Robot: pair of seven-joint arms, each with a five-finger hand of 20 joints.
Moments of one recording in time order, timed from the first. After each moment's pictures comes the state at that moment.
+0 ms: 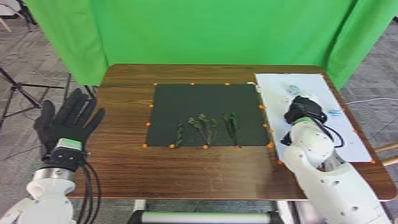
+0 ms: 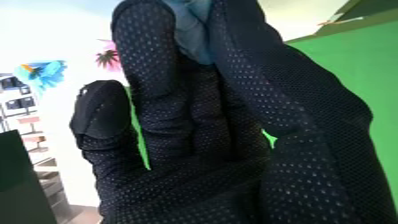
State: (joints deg) left arm 124.7 -50.9 -94.8 -121.5 3.1 10.9 26.2; right arm -83.6 -61.2 70.0 -97.7 -138.8 -7.4 46.6
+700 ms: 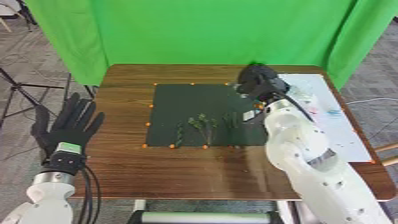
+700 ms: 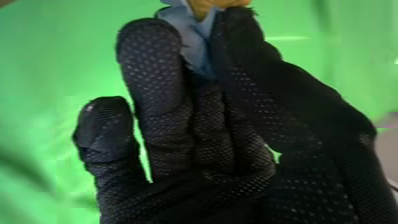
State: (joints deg) left arm 126.0 -51.4 -94.9 -121.3 2.3 10.7 26.6; right arm -77.9 -61.3 61.2 -110.8 -128.5 0.0 25.8
